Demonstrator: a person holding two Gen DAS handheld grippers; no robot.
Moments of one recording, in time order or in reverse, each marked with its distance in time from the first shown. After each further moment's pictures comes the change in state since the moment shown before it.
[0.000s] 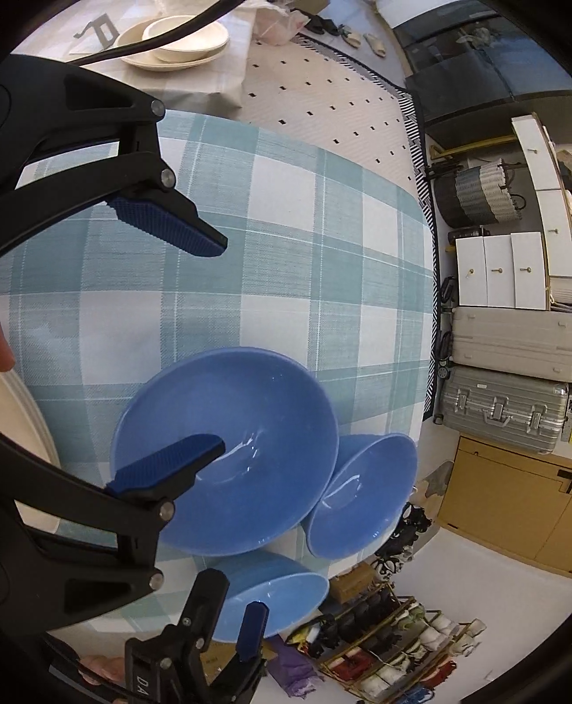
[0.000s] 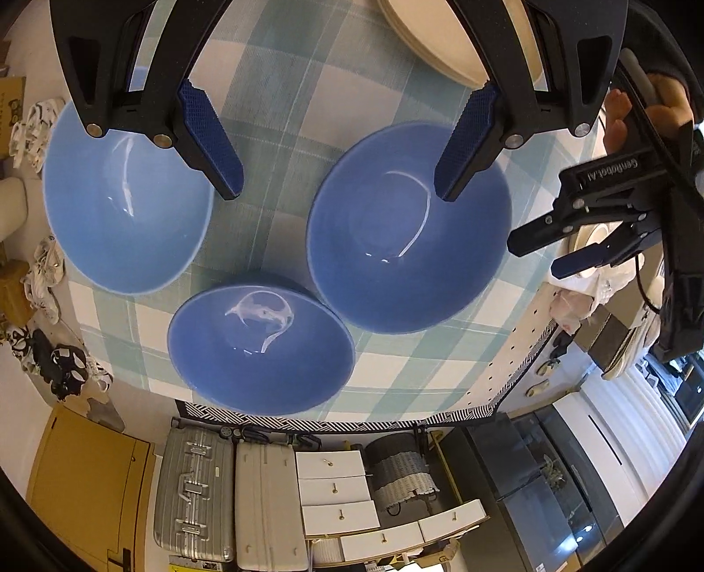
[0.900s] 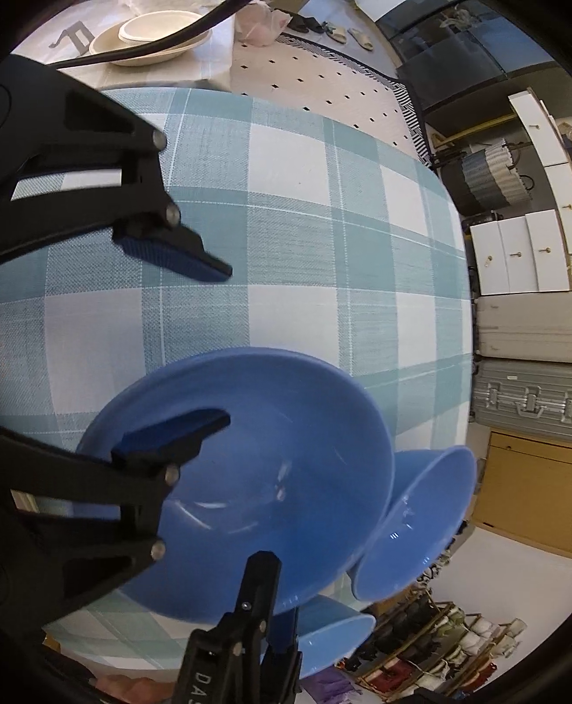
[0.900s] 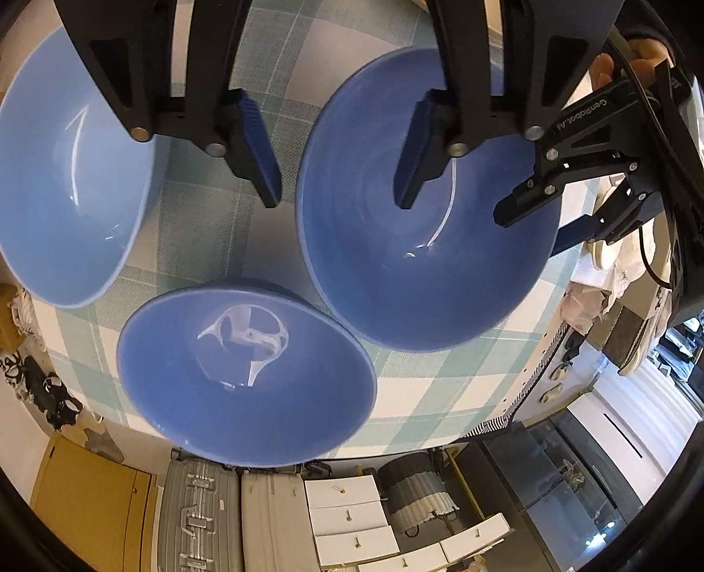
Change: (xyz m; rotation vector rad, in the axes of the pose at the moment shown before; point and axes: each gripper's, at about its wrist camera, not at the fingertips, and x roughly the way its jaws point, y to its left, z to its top) left arm 0.075 0.000 -0.005 0.074 0.084 0.027; right arm 0.073 -0.009 0.017 0.052 0.080 -0.003
